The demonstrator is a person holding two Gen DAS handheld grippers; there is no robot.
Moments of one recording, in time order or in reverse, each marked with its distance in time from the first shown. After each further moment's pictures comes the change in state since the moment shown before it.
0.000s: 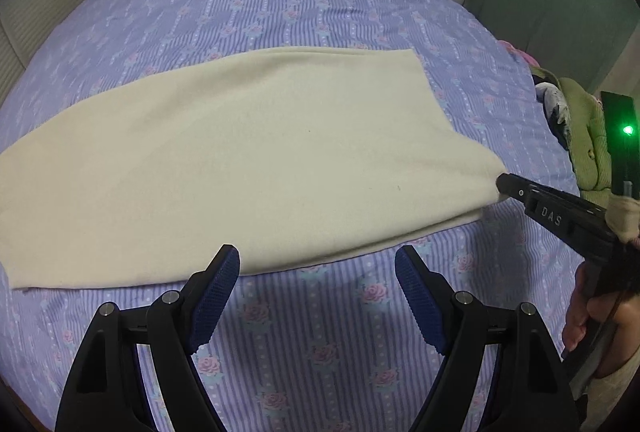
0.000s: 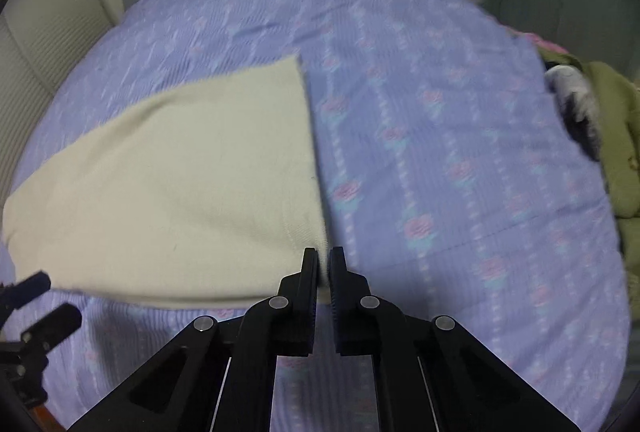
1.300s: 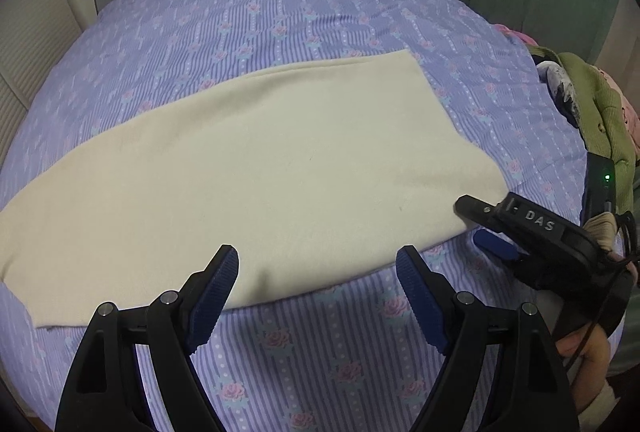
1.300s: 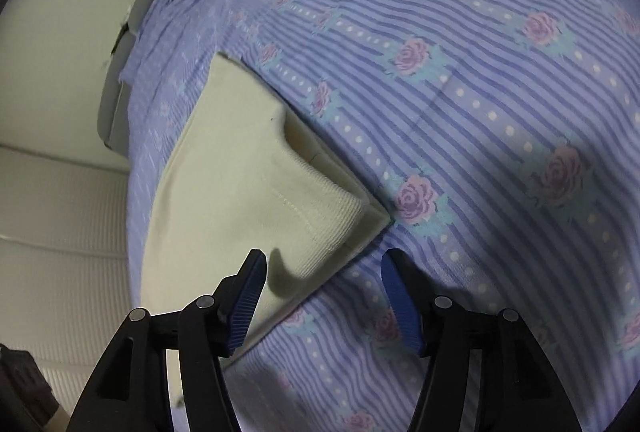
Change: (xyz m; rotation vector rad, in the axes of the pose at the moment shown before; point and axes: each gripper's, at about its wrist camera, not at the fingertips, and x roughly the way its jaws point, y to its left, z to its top) left arm 0.007 -0.012 0.011 0.126 -0.050 0.074; right arm 0.068 -0.019 -0.066 0.701 -0.002 0.388
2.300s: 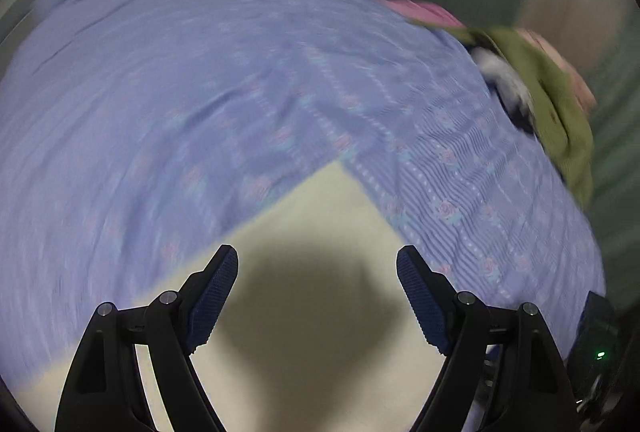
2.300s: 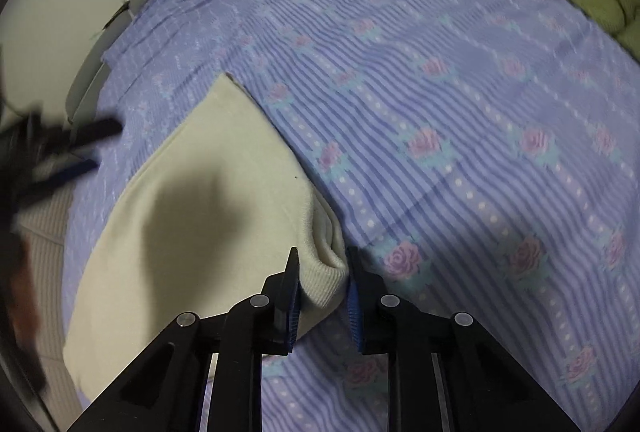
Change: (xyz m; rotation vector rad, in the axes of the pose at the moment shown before) left arm 0.097 -0.047 0.195 0.387 0.044 -0.307; right arm -0.005 0.035 0.022 -0.188 -0.119 -0.218
